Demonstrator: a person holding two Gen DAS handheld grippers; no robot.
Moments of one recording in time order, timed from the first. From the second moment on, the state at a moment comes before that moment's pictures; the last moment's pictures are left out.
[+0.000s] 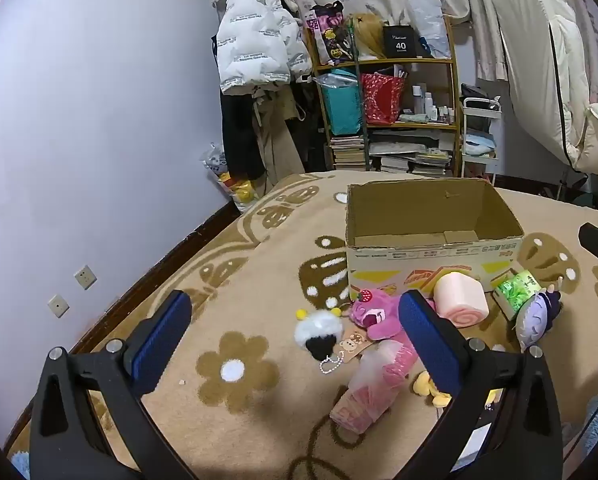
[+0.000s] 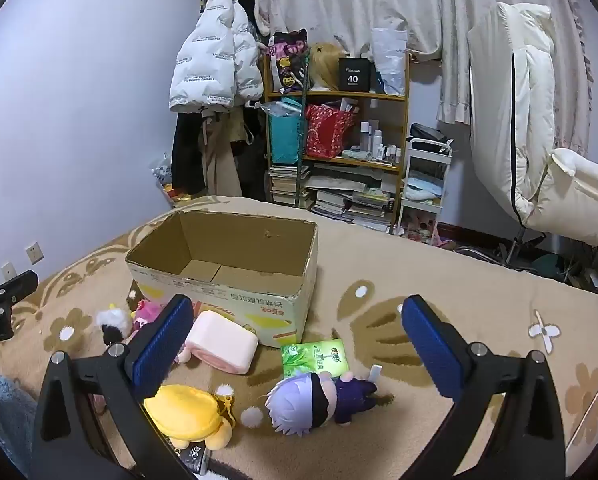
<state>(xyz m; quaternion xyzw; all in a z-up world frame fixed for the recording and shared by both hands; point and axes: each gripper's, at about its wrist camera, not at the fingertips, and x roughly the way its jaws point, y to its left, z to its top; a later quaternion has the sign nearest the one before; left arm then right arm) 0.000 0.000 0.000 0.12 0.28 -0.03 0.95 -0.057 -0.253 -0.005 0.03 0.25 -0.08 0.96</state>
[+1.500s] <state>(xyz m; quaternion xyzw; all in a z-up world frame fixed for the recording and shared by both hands) -0.001 0.003 -0.002 0.12 0.28 -0.03 0.95 -0.057 -0.253 -0.005 0.03 0.25 -0.08 0.96</state>
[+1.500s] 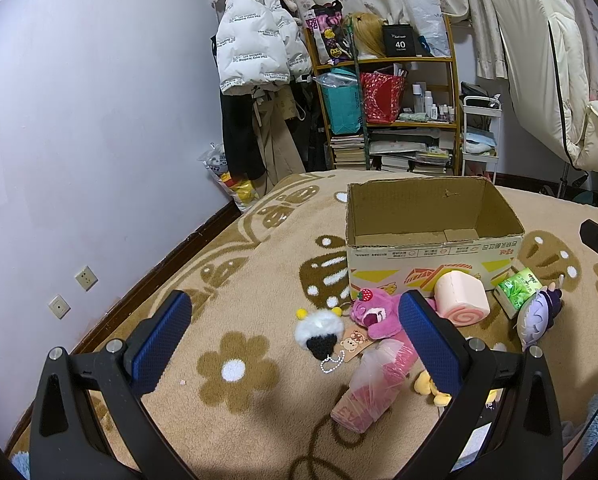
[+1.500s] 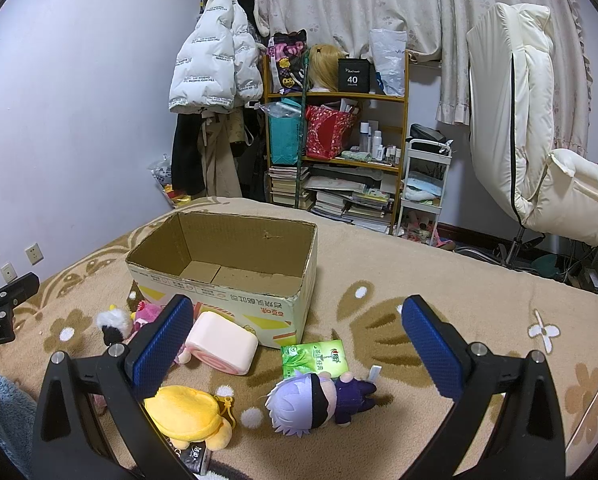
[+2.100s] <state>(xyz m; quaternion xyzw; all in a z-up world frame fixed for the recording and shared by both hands) -0.001 0.002 0.002 0.12 0.28 -0.03 0.95 -0.057 -0.253 -0.006 0.03 0.25 -0.08 0.96</state>
